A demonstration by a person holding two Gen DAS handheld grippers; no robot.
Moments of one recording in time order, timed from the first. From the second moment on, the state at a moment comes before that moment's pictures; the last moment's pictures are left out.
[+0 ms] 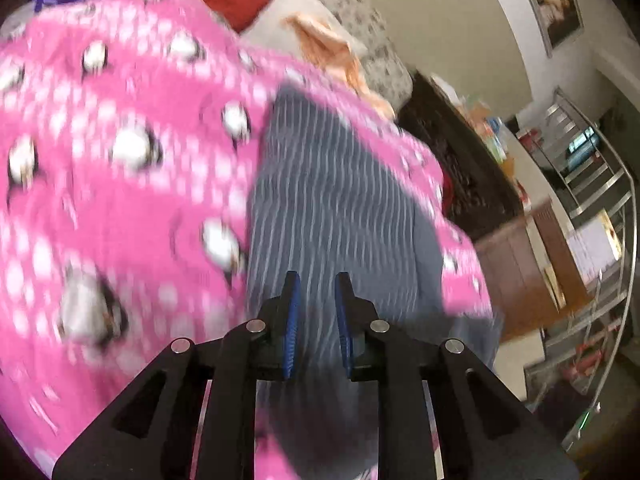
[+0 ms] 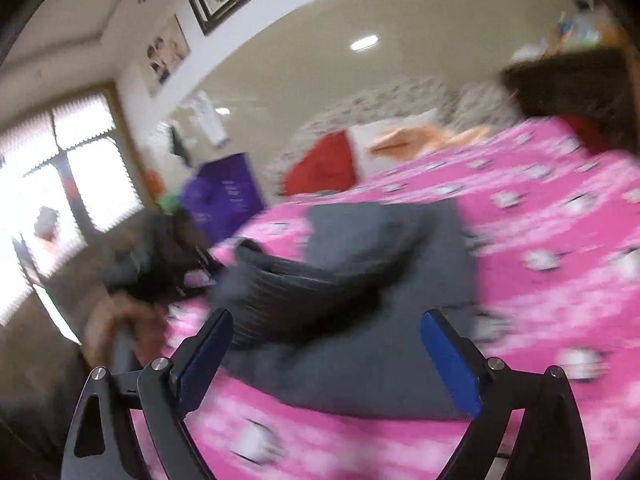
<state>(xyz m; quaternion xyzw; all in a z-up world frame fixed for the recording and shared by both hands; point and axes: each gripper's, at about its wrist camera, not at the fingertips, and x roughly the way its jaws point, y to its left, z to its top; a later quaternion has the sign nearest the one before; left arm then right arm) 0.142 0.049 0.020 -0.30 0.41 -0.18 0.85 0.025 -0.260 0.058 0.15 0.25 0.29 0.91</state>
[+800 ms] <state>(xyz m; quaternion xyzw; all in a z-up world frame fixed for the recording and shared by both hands) 0.073 0.038 0.036 -0.27 0.30 -0.22 0.89 0.110 -0.198 0.105 0.10 0.26 0.27 0.92</state>
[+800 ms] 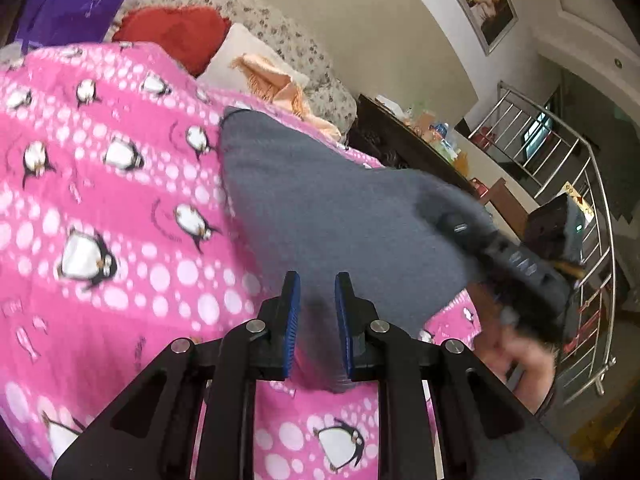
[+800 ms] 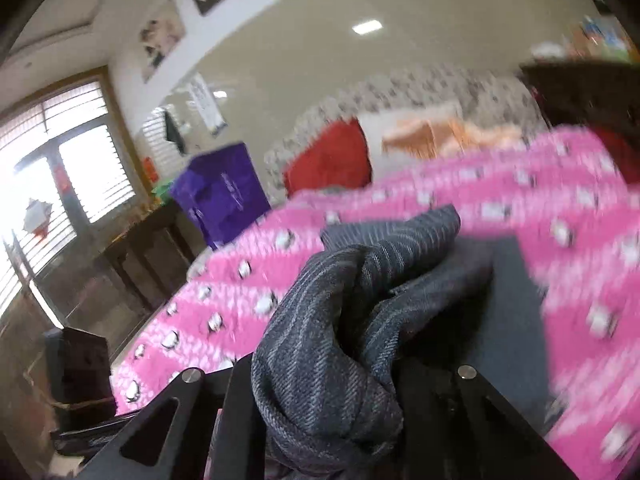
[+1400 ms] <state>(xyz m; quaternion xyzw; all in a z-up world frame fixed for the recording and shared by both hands) 0.112 -0.066 0.007 -0.04 0.39 -0.28 0.88 0.120 -0.322 -0.024 0.30 0.38 0.28 0.83</state>
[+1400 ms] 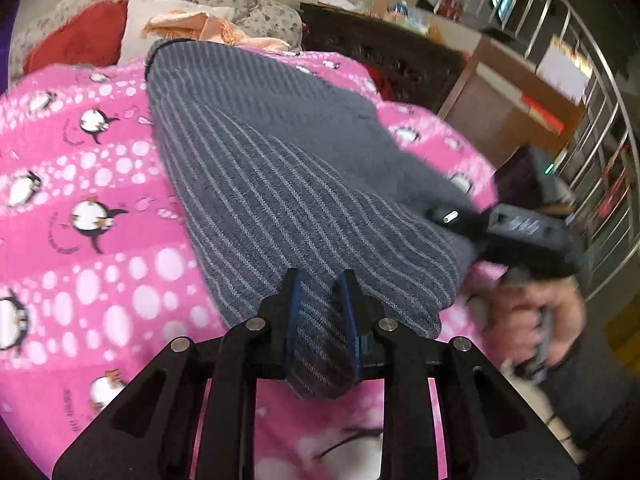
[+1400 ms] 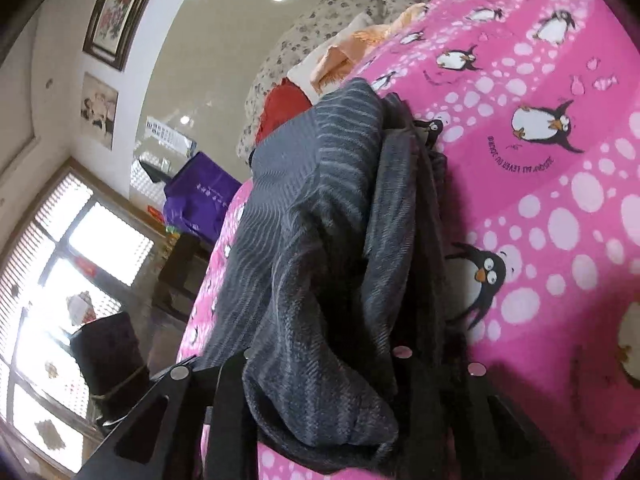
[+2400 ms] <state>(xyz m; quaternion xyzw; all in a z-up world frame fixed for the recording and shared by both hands) 0.144 -0.074 0.077 -0.12 0.33 -0.18 0.92 0.102 -0.265 0.083 0.03 0.30 0.17 0.94</state>
